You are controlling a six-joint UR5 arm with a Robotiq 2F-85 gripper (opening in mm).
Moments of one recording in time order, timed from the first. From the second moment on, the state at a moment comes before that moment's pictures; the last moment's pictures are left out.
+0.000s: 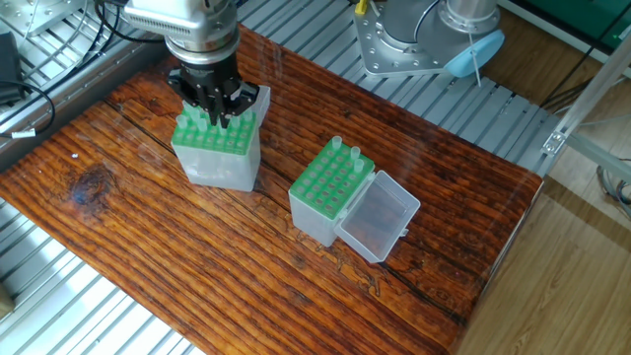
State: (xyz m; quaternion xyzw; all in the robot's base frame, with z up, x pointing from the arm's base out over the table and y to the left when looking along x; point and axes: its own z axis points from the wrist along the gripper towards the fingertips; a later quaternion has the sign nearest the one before) arm 0.517 -0.052 0.165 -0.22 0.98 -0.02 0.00
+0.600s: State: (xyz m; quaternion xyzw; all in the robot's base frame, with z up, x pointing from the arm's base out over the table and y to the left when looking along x) arm 0.525 -0.045 0.193 -0.22 0.98 -0.01 0.00
